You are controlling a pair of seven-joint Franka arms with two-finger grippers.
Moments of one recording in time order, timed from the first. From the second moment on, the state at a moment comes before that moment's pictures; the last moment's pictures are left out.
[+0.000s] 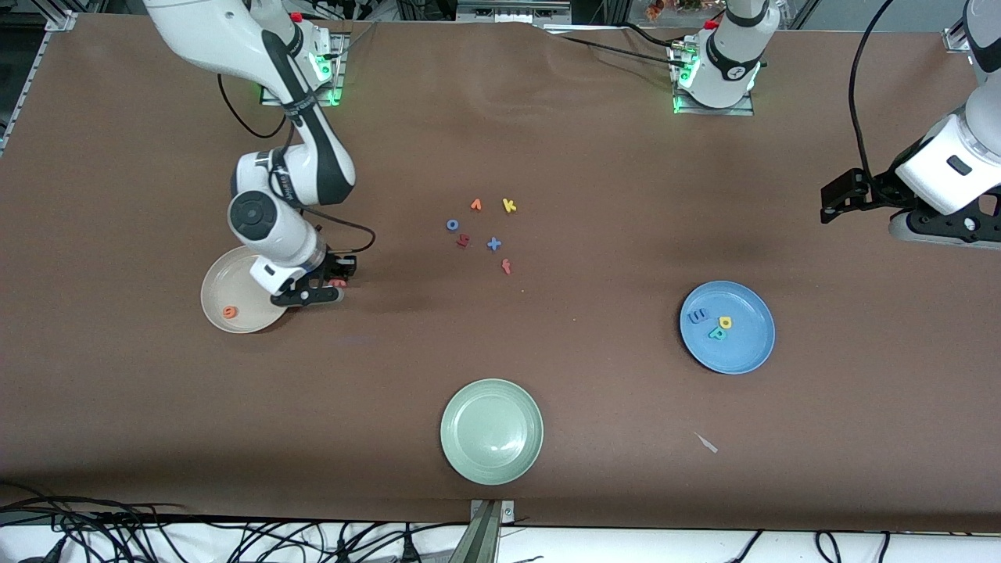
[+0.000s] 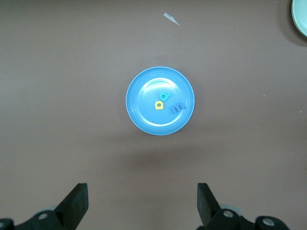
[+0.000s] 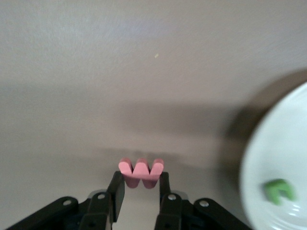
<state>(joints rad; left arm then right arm) -0.03 0.07 -0.03 -1.57 0.02 1.61 0.04 0.53 0.43 -0.25 -2.03 0.17 2.34 0.05</state>
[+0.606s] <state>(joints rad) -0.02 0.07 -0.03 -1.57 0.02 1.61 0.04 0.53 0.36 -0.48 -2.00 0.17 2.19 -0.32</state>
